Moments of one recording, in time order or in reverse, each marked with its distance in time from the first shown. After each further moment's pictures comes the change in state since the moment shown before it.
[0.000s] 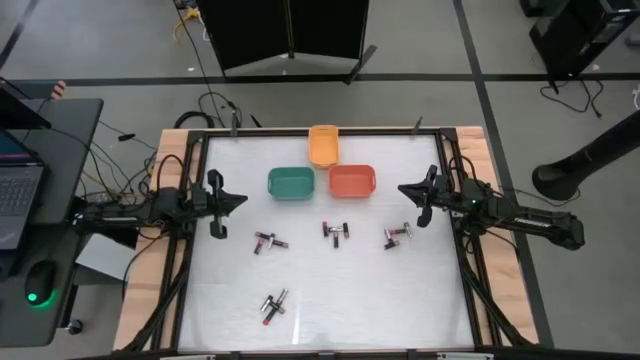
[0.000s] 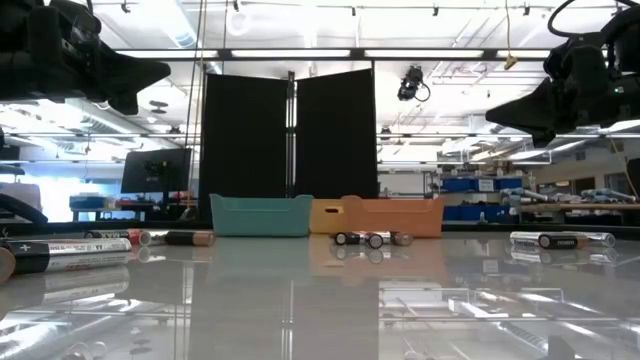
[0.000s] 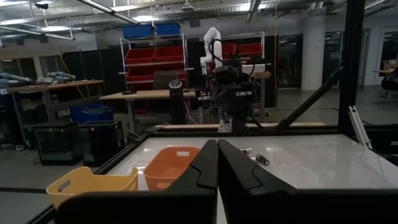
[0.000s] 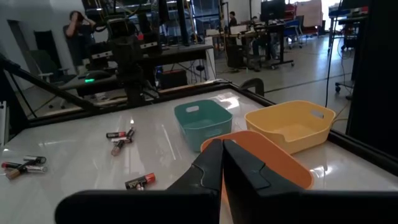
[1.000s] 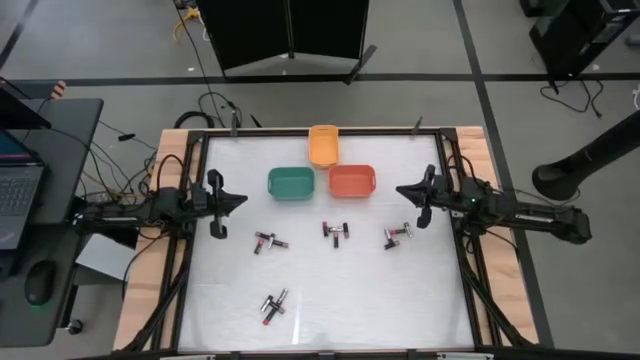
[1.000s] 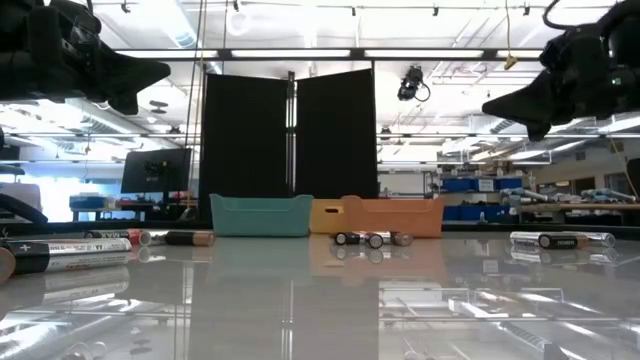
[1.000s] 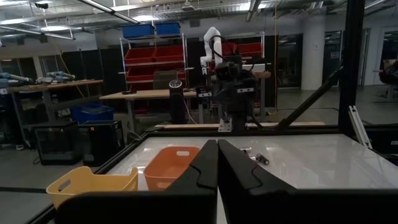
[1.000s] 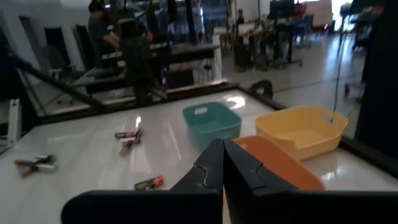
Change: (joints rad) left arm 0.000 0.000 0.000 -0.002 0.000 0.000; right arm 0.047 0.127 0.060 0.037 -0.002 0.002
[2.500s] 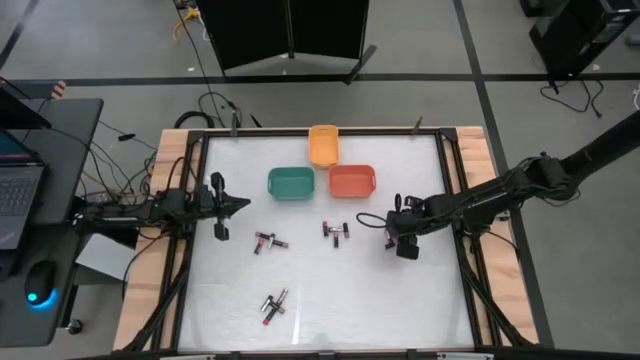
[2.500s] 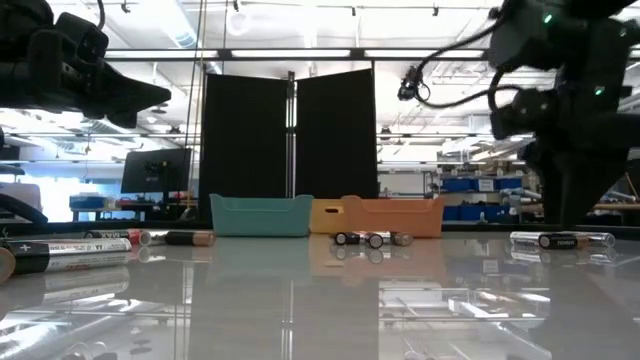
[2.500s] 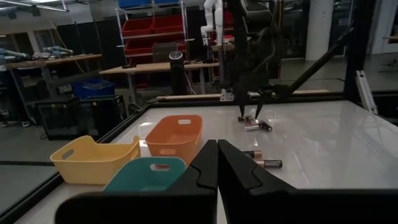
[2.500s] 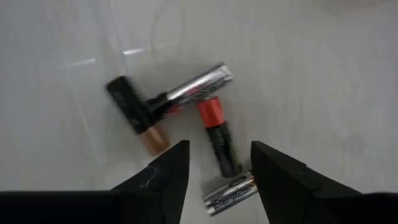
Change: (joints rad) left arm 0.000 0.000 0.000 -0.132 -0.020 0.001; right arm 0.402 1.112 0.573 -0.819 0.100 0.282
